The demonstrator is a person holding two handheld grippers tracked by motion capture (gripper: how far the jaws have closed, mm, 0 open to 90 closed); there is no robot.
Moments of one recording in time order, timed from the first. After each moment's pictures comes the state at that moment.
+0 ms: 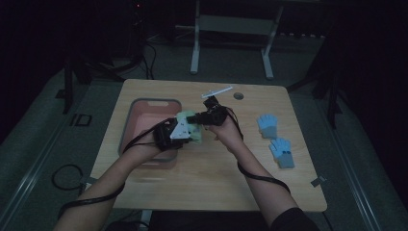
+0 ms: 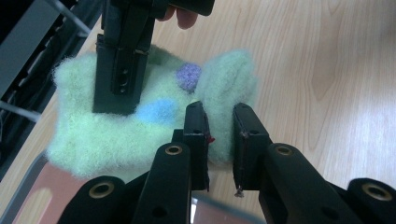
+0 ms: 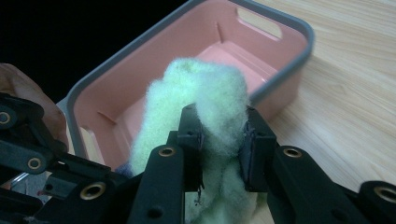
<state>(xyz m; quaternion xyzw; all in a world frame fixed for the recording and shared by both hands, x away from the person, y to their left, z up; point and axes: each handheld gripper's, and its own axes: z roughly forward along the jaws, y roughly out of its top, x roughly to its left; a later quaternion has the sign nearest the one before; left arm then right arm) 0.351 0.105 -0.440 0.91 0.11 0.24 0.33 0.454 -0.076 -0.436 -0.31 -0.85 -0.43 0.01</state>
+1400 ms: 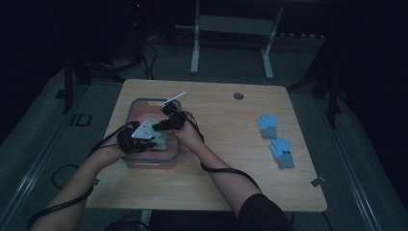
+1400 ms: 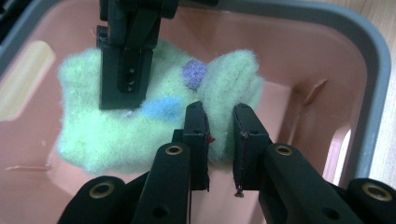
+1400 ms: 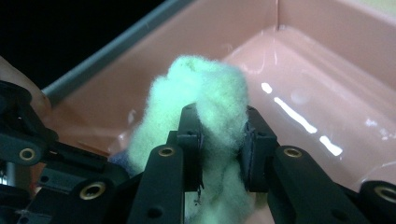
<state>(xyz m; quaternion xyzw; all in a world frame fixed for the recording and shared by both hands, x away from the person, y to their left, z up) 0.365 0.203 -0.490 0.92 0.16 0.19 0.29 0.470 0.043 -0.494 -0.29 -0.88 -0.38 0.04</state>
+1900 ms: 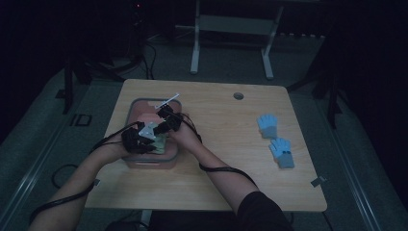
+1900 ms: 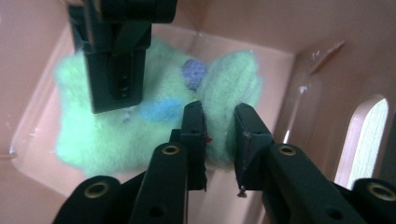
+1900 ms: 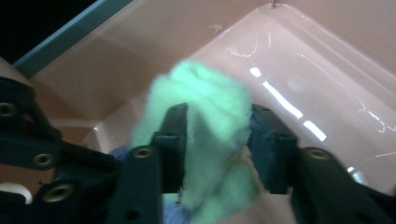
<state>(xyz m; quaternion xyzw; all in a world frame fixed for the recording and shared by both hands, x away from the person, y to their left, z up) 0.381 0.197 -0.501 0.95 0.16 0.13 0.23 0.472 0.056 -0.505 -0.29 -0.89 -0.34 0.02</state>
